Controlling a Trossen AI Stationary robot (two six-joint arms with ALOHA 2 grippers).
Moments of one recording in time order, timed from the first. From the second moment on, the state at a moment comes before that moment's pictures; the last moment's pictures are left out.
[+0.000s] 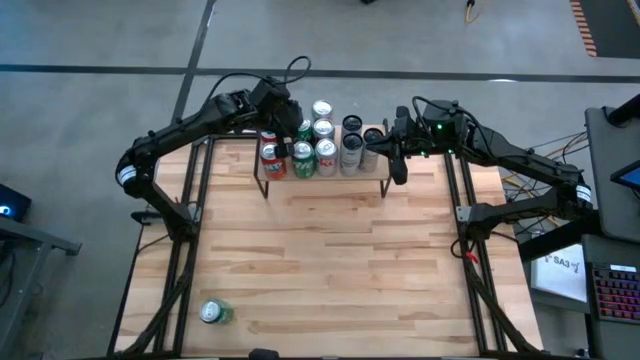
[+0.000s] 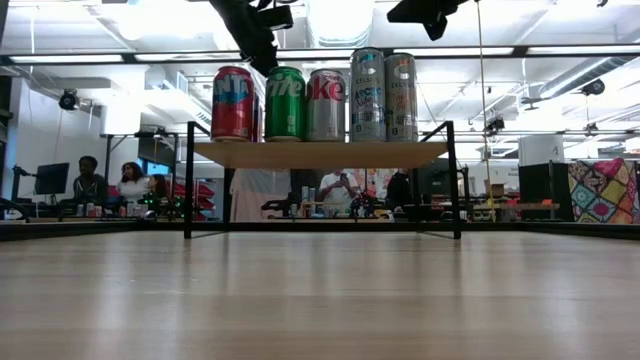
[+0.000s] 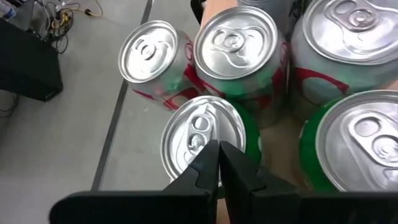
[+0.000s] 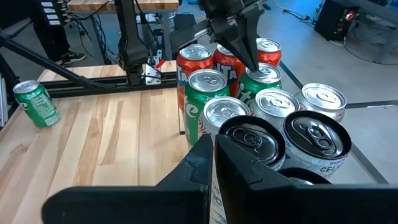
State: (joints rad) left arm 0.51 1.60 1.67 -0.87 -0.10 0.48; right arm -0.42 1.15 1.22 -0.42 -0.26 -0.12
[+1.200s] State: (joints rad) left arm 0.48 1.63 1.72 -0.90 -0.12 0.47; right arm -0.44 1.14 1.22 -0.41 0.05 -0.12
